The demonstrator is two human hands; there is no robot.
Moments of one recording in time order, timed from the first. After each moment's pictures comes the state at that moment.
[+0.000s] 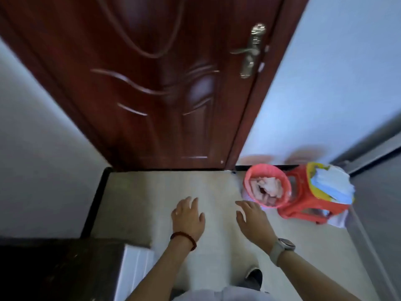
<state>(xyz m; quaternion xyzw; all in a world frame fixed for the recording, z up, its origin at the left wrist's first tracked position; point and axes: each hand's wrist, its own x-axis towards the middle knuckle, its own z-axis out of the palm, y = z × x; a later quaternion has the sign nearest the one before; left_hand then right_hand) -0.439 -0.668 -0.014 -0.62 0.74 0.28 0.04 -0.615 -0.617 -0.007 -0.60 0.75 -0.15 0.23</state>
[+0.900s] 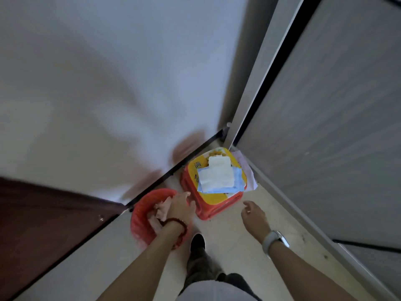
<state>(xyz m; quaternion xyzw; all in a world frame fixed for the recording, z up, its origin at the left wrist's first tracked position) -1.073 -0.783 -0.131 -0.42 0.79 0.42 0.17 -1.168 -0.600 -0.148 -0.06 0.91 -0.28 0.31</state>
